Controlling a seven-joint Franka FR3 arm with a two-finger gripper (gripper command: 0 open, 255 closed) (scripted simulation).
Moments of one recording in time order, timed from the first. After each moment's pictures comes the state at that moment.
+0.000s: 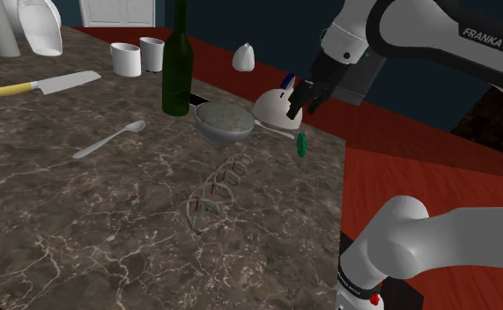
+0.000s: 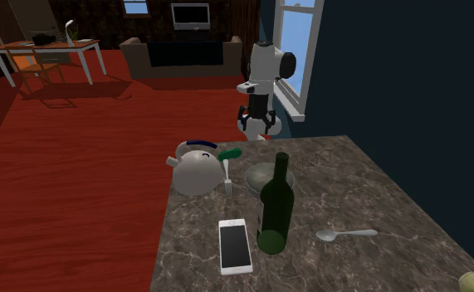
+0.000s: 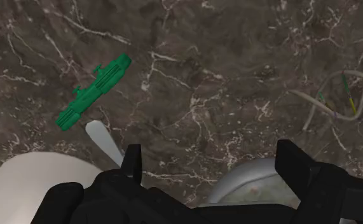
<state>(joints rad) 0.02 -0.76 0.07 -2.26 0.01 1.67 0.14</state>
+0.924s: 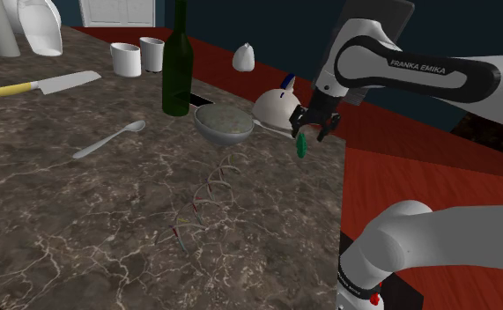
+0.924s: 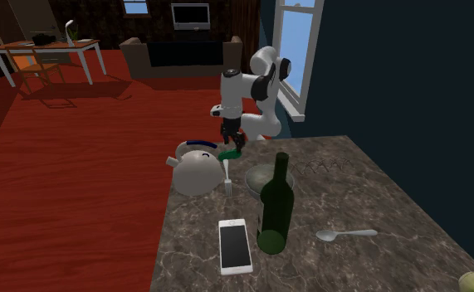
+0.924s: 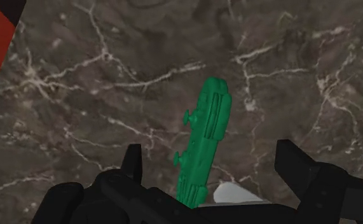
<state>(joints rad) -0.21 -0.68 0.00 -2.44 0.01 1.77 0.47</state>
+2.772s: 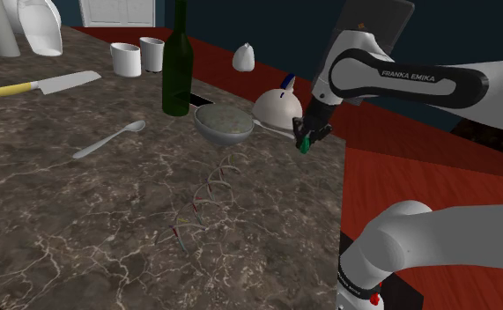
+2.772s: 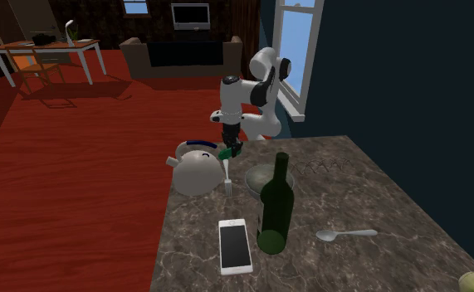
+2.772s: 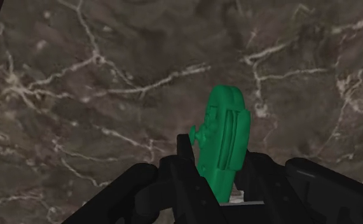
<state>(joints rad) -0.21 -0.67 0.00 -2.49 0.01 1.83 0.49</state>
